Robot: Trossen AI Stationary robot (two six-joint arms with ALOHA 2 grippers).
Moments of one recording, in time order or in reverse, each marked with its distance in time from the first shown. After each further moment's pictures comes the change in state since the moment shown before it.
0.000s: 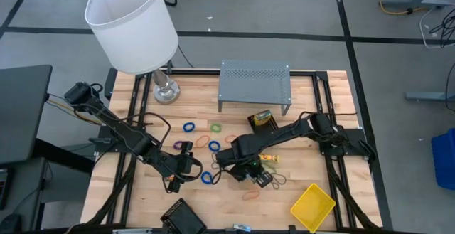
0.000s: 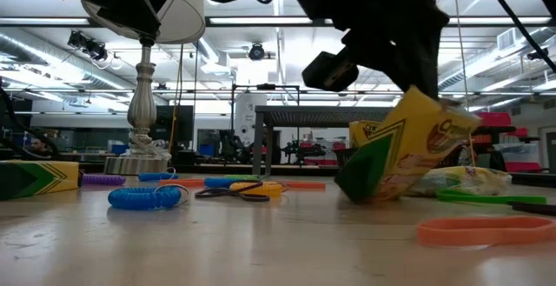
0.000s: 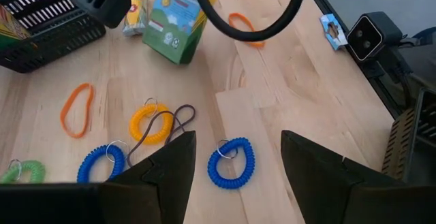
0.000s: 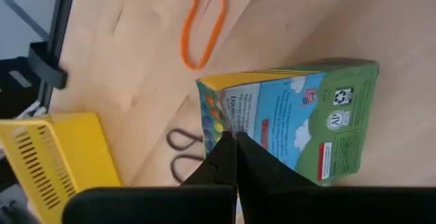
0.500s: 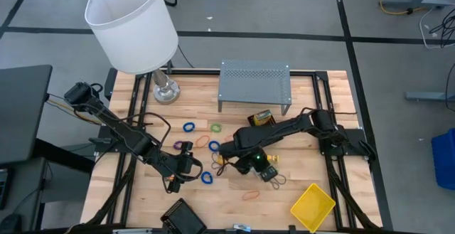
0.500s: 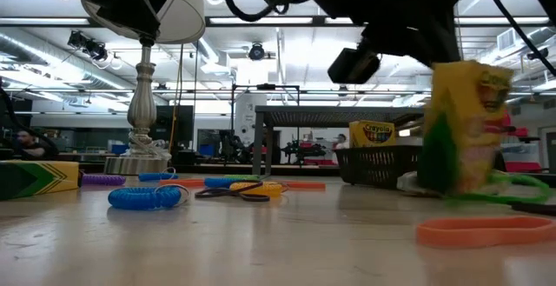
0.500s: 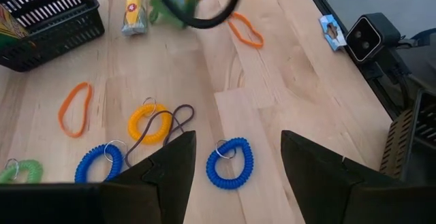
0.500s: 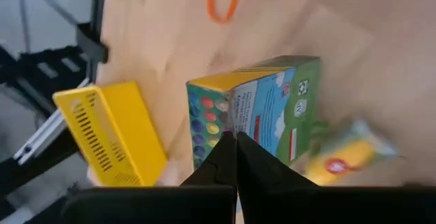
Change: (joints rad) left arm 0.000 0.000 0.000 0.003 0.004 -0.008; right arm -0.053 -0.029 0.018 -0.164 -0.075 0.014
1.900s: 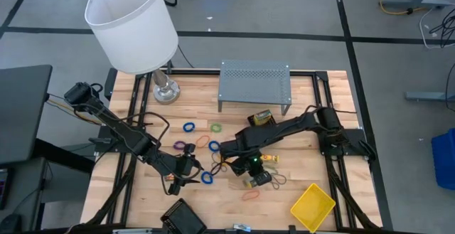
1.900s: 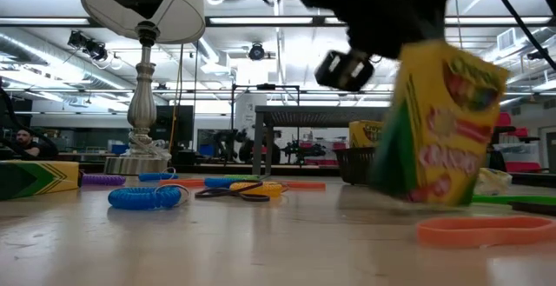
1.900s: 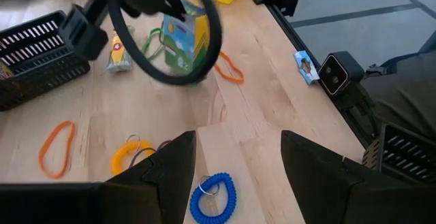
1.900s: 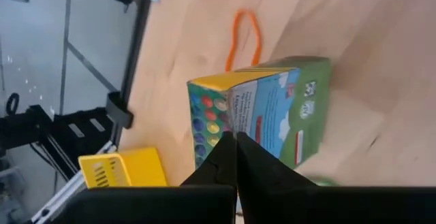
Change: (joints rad) left arm -0.001 0.000 0.001 0.120 0.038 0.046; right arm 0.005 -0.067 -0.159 0.325 -0.154 0.135
